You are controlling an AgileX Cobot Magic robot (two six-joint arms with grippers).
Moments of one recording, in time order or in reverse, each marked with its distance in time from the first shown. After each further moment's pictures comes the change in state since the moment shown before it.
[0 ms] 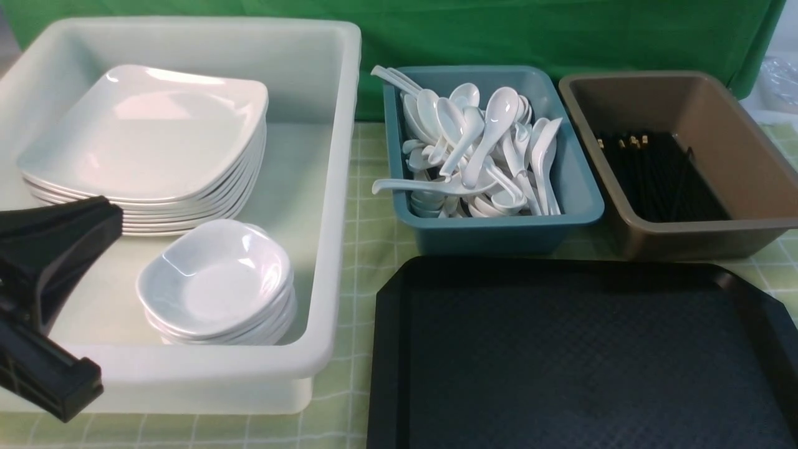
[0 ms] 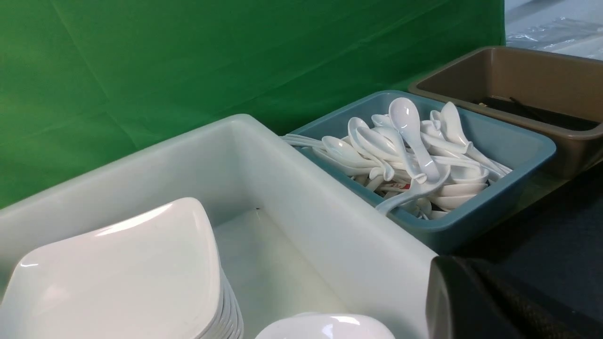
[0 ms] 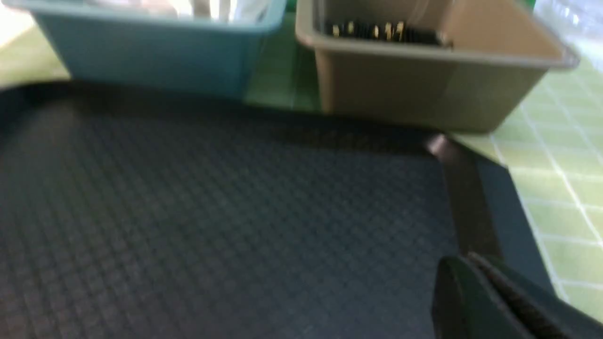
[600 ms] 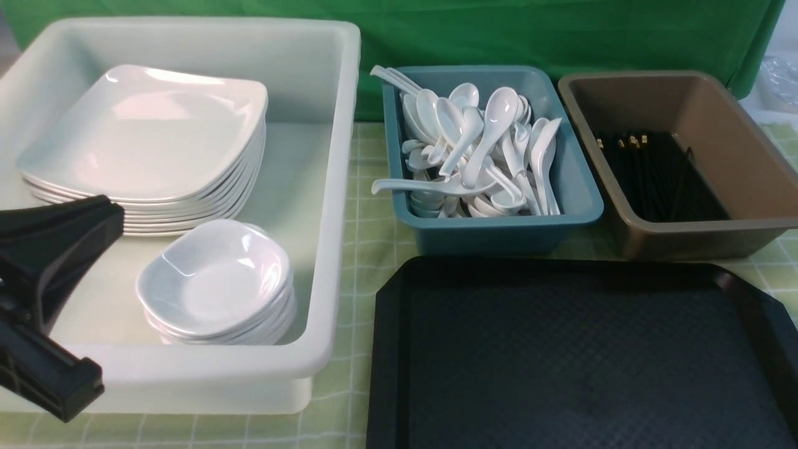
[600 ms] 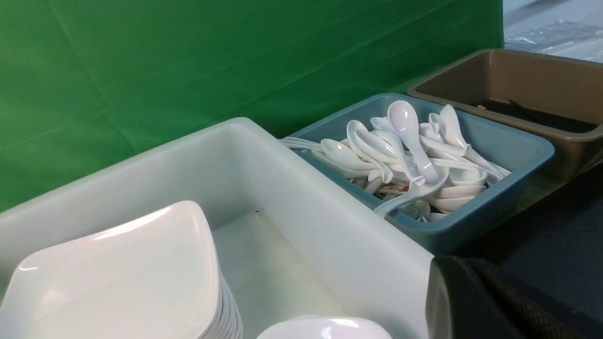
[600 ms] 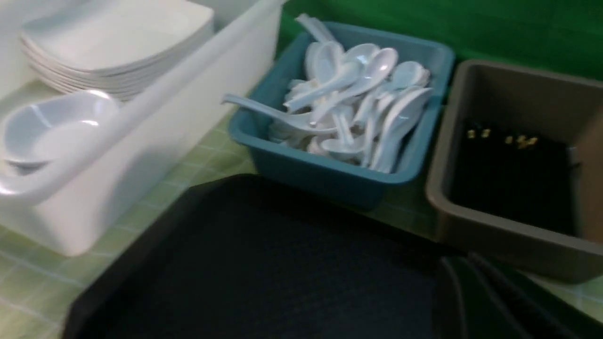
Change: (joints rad) right arm 0.293 0.384 -0.658 -0.085 0.282 0.083; left arm 0.000 -0.002 0.000 -0.001 -0.005 0.000
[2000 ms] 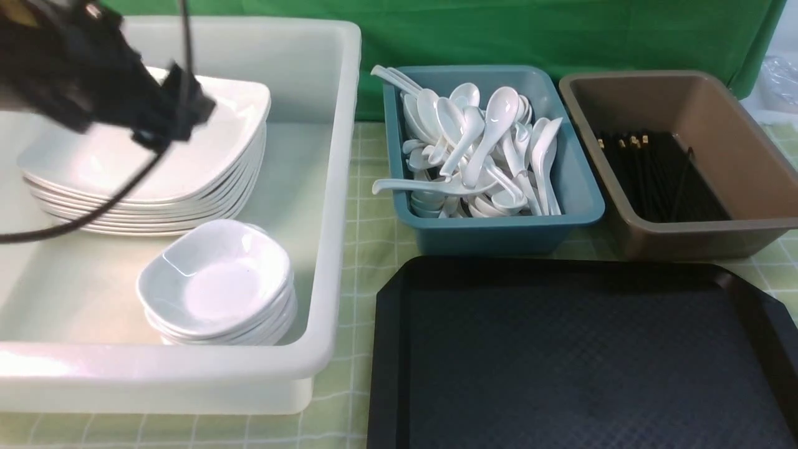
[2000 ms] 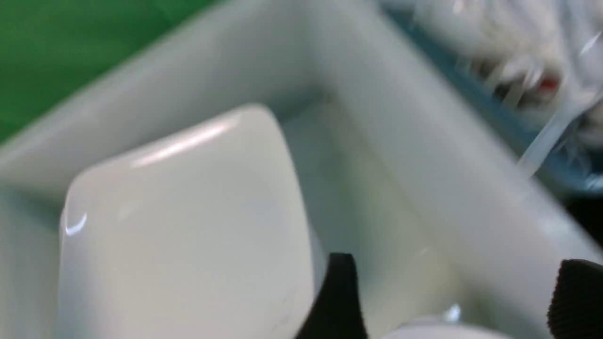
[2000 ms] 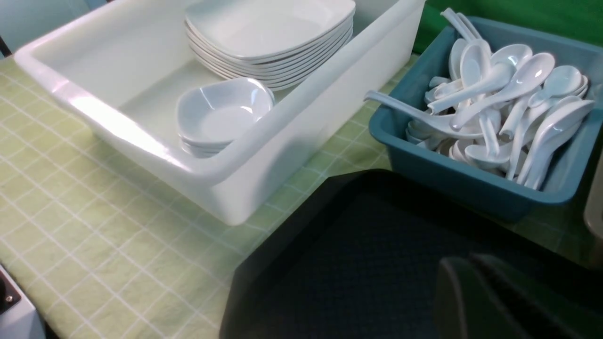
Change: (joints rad) right arm 0.535 0.171 -0.281 -0.158 0.237 0.309; left arm 0.158 0.609 -0.601 0.090 0.316 -0.001
